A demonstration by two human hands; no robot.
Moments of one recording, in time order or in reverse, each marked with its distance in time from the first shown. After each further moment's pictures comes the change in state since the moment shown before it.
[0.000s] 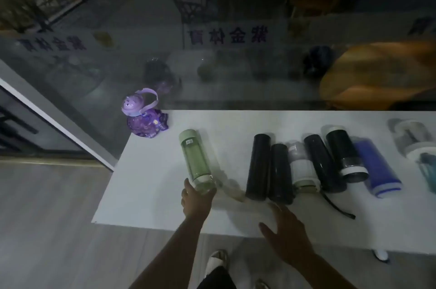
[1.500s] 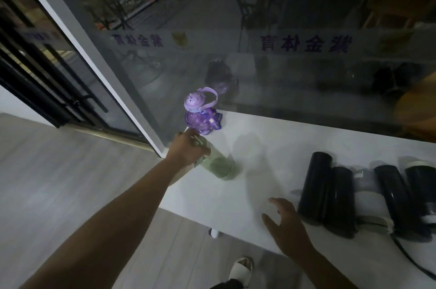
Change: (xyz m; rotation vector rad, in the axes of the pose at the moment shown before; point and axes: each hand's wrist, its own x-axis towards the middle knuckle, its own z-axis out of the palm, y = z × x) left_hand 0.064 0.068 -0.216 0.234 0.106 0.270; right_hand 0.062 -0.094 0.044 0.336 -0.007 -0.245
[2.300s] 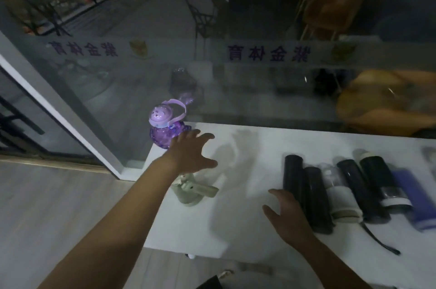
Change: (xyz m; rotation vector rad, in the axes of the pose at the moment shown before) left_hand 0.029 0.055 0.001 0.513 -0.245 0.561; right_hand 0.028 -0.015 -0.033 -0.084 0.204 0.121
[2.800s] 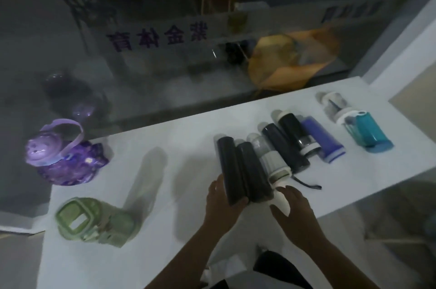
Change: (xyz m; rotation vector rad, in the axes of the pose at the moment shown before) left_hand 0.000 0.168 0.189 -0.782 -0.276 0.063; right_hand -0.072 0.084 -0.059 -0.104 0.274 0.401
